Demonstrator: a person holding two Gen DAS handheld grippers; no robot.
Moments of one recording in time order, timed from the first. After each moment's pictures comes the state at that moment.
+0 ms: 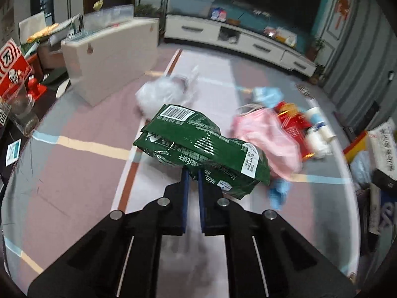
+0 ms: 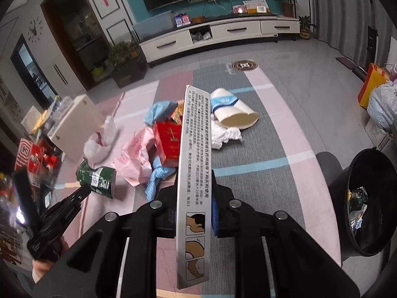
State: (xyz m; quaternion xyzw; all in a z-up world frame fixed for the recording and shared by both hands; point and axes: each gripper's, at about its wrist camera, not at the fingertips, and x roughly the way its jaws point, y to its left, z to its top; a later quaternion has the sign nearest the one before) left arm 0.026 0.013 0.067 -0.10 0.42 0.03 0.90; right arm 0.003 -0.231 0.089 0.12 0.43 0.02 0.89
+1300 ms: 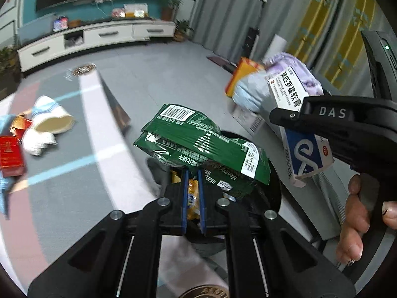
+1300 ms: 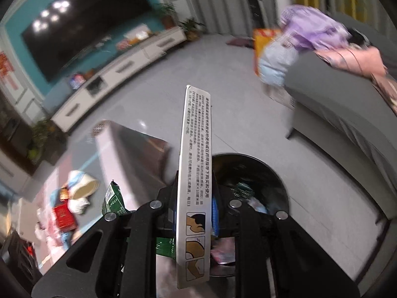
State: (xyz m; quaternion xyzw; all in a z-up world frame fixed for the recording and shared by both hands) left arm -0.010 -0.378 0.093 0.01 0.43 -0.32 0.84; right arm -0.096 -0.504 0.107 0.25 0.39 -0.25 0.85
